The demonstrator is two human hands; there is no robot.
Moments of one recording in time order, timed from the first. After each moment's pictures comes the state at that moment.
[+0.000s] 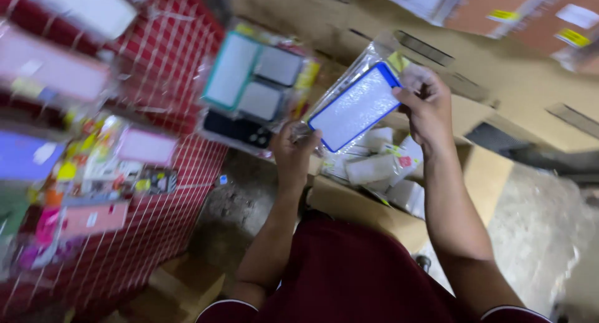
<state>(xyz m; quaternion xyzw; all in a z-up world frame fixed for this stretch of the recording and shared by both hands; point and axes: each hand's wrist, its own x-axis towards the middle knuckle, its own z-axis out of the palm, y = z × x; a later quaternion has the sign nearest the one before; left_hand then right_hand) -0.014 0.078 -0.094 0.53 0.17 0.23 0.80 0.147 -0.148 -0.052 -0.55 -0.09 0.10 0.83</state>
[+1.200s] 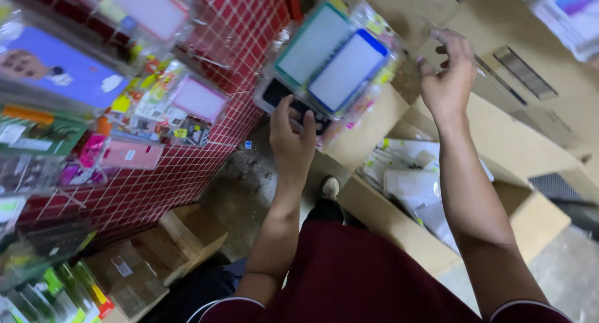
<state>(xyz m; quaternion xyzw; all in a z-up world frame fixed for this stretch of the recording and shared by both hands) -0.060 0.162 -0.031 0.78 0.31 0.38 0.39 0.183 -0.011 -0.036 -0.83 -0.31 -0.10 0.46</state>
